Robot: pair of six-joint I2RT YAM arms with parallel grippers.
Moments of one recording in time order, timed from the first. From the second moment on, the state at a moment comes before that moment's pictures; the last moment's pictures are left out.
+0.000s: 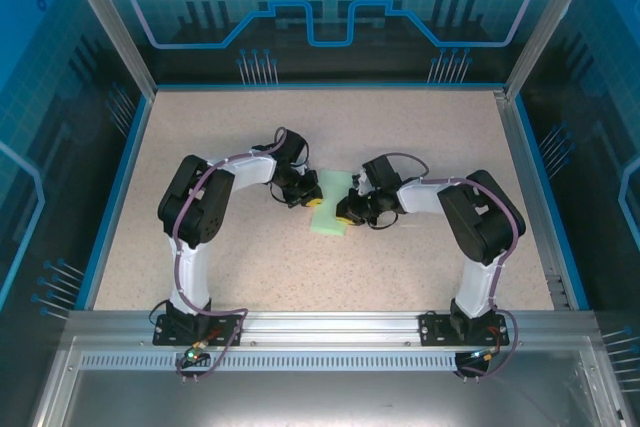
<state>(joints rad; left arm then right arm) -0.41 2.05 1.29 -0.50 0.51 -0.82 0.50 1.86 0.91 -0.10 -0.61 0.82</state>
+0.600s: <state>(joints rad) -0.41 2.05 1.29 -0.50 0.51 -0.82 0.51 1.73 0.89 -0.25 -0.58 0.69</state>
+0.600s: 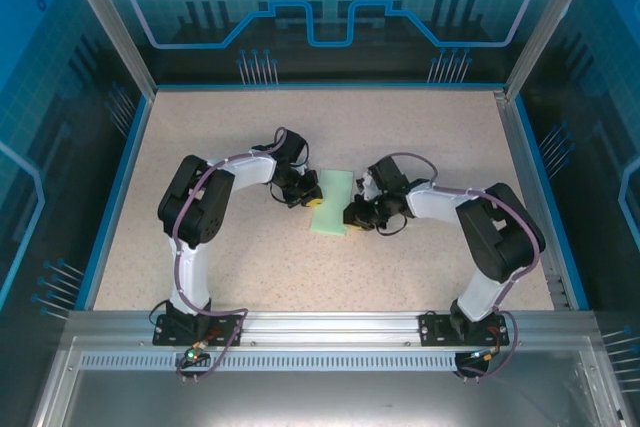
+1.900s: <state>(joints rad) -0.41 2.04 1.29 -0.49 0.51 -0.82 0.51 1.87 0.98 -0.10 -0.52 0.70</state>
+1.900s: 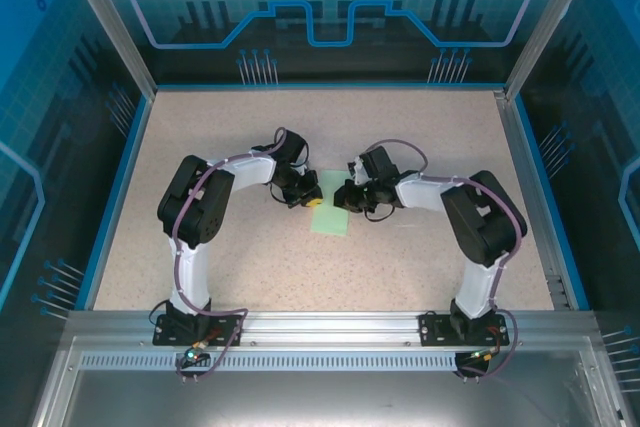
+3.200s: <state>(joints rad) -0.41 2.04 1.27 -0.47 0.51 -0.82 0.47 1.96 1.06 -0.12 -0.56 0.66</state>
